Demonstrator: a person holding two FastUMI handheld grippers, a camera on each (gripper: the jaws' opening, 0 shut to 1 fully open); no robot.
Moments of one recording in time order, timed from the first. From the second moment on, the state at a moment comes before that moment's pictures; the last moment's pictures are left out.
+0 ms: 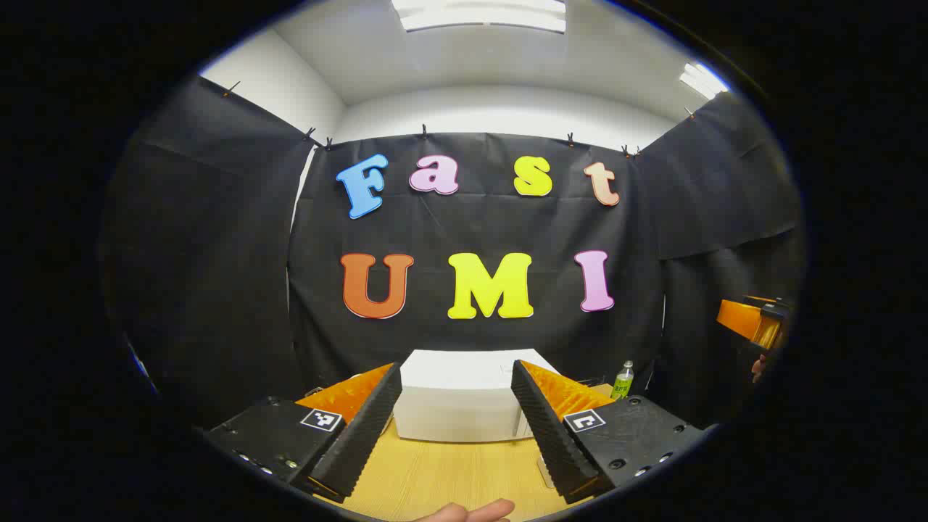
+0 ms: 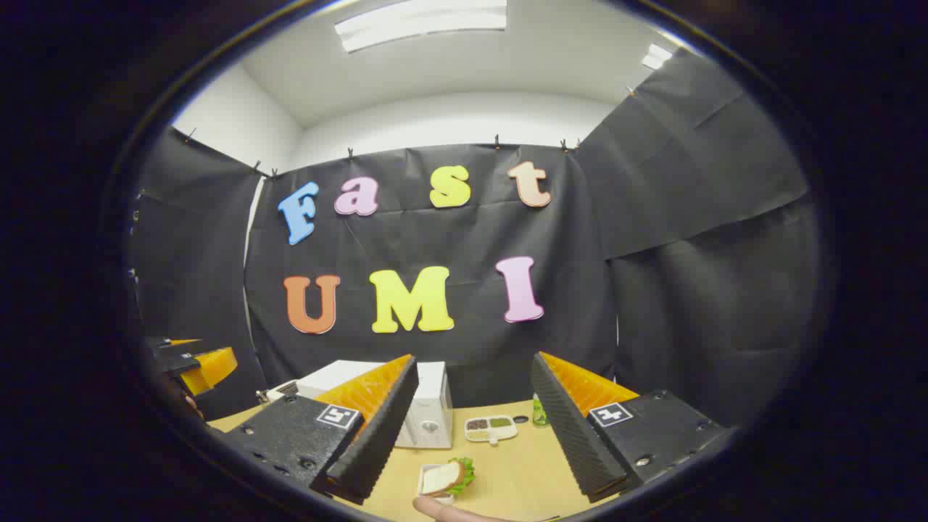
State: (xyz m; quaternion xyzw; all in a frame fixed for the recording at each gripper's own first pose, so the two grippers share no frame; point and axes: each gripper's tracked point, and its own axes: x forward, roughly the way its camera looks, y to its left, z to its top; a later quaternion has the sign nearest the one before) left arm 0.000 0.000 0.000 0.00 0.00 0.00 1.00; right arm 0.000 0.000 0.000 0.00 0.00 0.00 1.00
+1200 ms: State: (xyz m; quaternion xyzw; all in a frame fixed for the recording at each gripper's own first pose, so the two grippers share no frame) left arm 0.035 -0.026 -0.029 -0.06 0.00 -0.02 1.00; right arm 0.003 -0.032 -0.027 0.00 0.01 -0.01 1.00
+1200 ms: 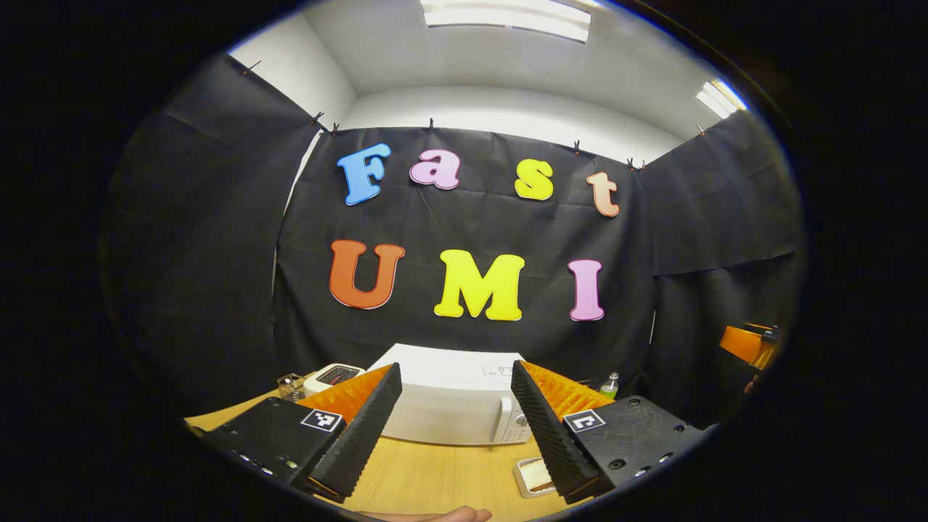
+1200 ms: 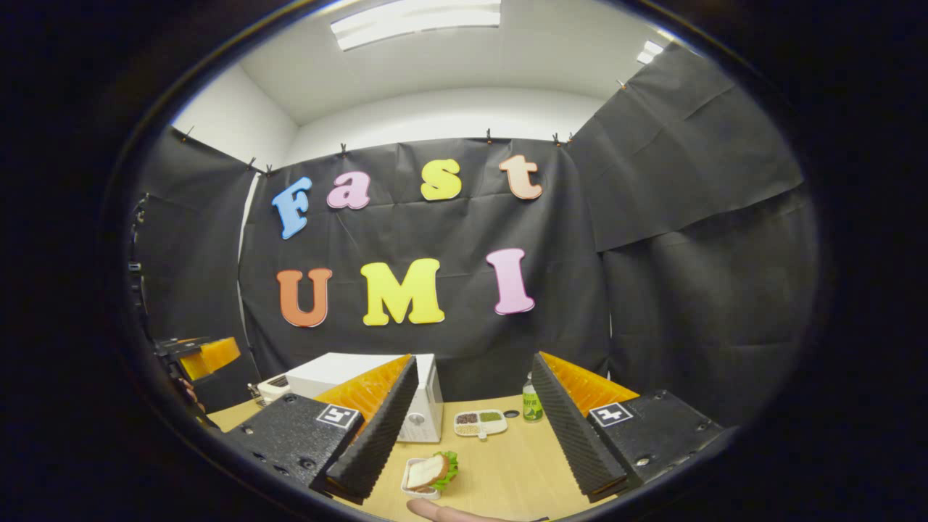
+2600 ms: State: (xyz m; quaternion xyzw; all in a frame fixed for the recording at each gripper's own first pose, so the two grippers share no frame) left arm 0.288 -0.158 -0.317 -0.01 0.15 -0.03 0.99; right arm 0.017 -0.096 -0.105 -0.01 0.04 0.02 1.00
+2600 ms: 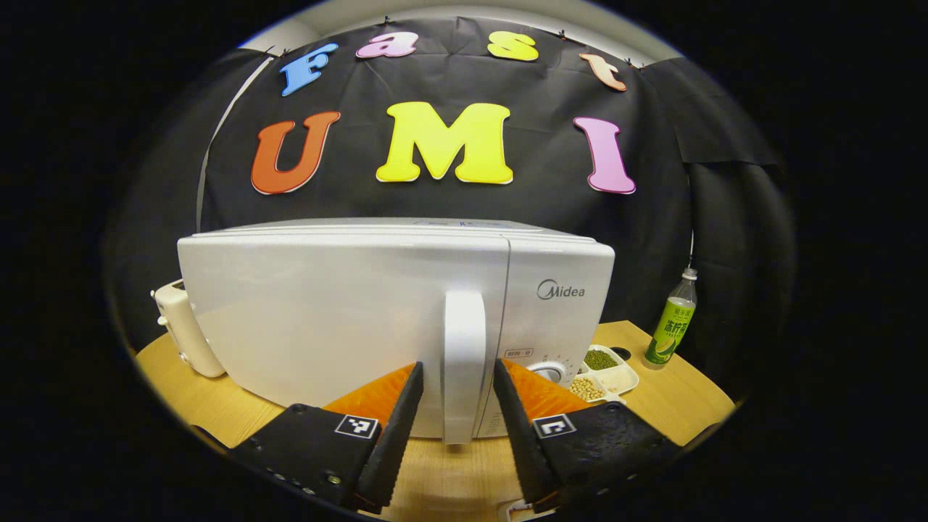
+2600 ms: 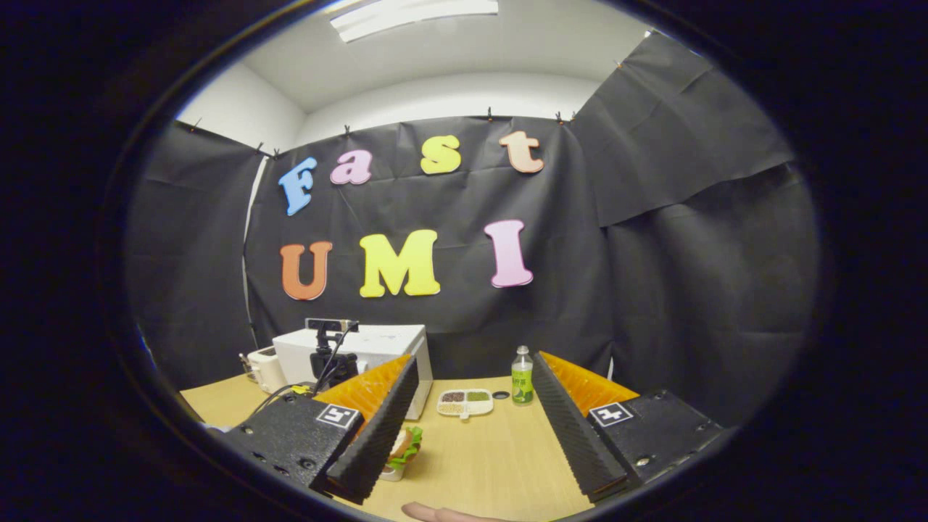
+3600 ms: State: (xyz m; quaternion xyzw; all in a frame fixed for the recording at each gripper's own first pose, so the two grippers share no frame) left arm 0.165 -0.123 -0.308 -0.01 0.14 -0.14 0.98; right arm 0.006 -0.099 -0.128 0.01 0.08 0.01 1.00
